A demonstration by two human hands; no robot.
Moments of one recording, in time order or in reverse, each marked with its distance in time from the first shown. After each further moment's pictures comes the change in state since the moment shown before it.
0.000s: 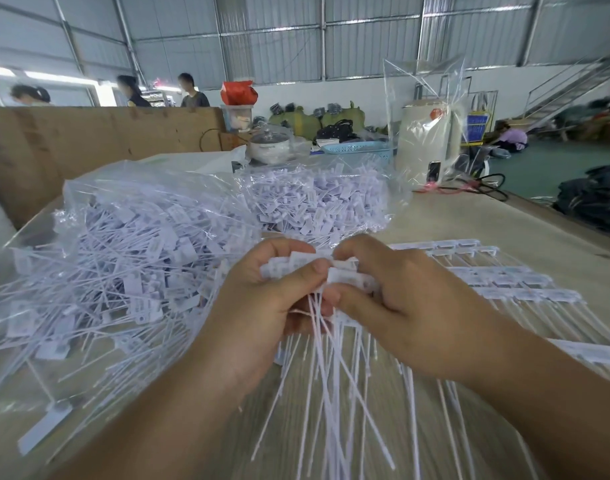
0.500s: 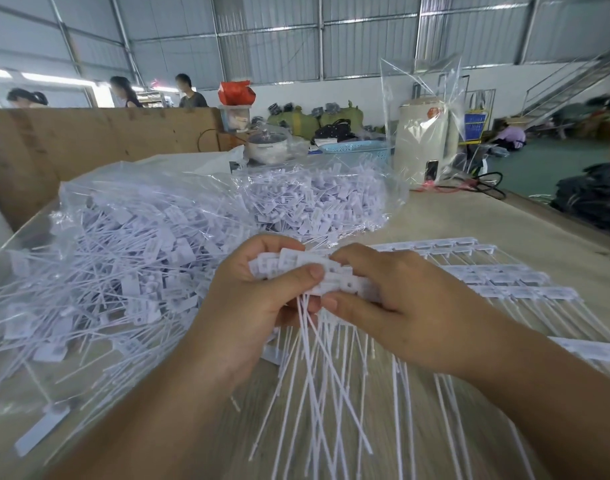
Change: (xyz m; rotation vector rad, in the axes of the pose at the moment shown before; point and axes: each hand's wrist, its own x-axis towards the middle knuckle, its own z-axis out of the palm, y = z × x) left_hand 0.006 0.000 -0.009 0.050 -0.005 0.053; right_hand 0.001 0.001 -0.003 0.016 -0.082 -0.016
